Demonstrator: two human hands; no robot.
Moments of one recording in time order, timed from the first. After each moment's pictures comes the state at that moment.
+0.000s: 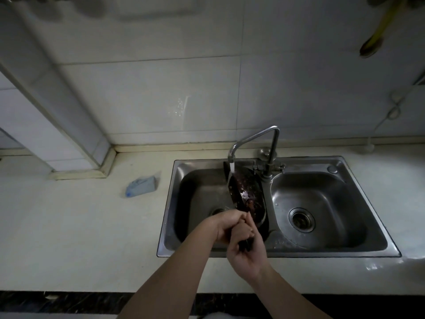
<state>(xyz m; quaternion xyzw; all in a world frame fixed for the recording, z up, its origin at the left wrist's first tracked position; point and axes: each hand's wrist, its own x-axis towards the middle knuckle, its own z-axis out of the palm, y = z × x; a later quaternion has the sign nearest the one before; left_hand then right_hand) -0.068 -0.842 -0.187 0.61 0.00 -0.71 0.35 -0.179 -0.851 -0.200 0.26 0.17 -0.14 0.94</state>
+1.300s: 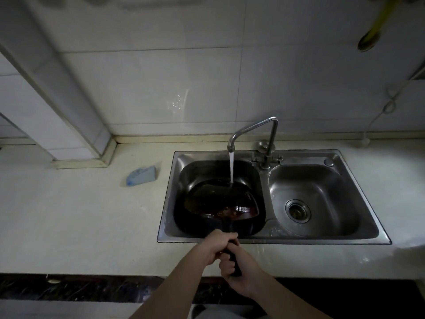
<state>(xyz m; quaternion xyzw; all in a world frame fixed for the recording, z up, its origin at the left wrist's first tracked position) -0.102 -0.772 -0.252 0.71 -0.07 -0.59 0.37 -0.213 -0.804 -0.229 -0.10 0.46 0.00 0.88</state>
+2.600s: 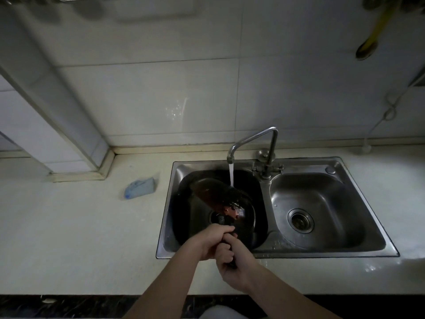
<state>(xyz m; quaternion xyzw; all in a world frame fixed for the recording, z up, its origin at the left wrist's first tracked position) -0.054 -0.797 -0.227 0.66 -0.04 -0.65 0.37 -0.169 -0.824 -0.191 0.02 0.43 -0.05 0.90</state>
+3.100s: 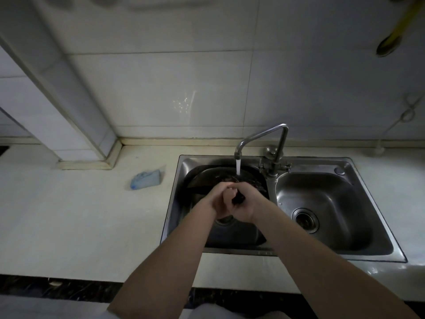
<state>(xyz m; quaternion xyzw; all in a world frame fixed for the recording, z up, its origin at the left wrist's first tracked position) -0.020 -0.853 -0.182 0.55 0.07 -0.62 0.56 -0.097 -0.915 -0.150 -0.06 0.42 -0.02 0.90</state>
